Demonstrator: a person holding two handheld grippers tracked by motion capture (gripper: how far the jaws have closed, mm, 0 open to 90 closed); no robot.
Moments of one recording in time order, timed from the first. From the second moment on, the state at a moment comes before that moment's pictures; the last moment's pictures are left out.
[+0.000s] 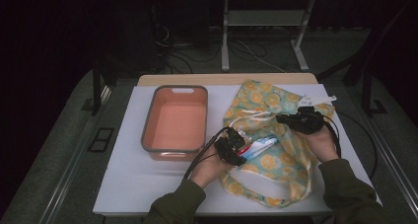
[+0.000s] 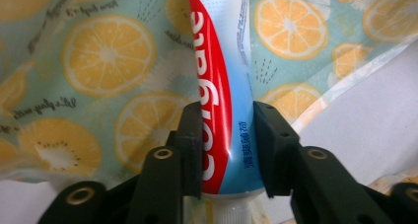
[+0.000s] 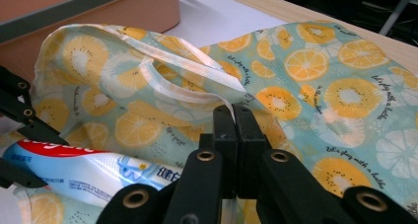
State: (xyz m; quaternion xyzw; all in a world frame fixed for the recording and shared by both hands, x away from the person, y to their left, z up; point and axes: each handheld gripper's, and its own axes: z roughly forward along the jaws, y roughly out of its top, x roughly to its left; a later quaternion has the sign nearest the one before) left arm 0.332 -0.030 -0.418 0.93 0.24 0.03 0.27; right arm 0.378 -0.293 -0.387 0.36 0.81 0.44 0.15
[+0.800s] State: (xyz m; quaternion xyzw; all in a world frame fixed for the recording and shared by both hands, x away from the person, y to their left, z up) left arm 0.377 -0.091 -0.406 0.92 0.26 0.05 0.29; right arm 0.378 -0.292 -0.387 0.36 0.81 0.44 0.15
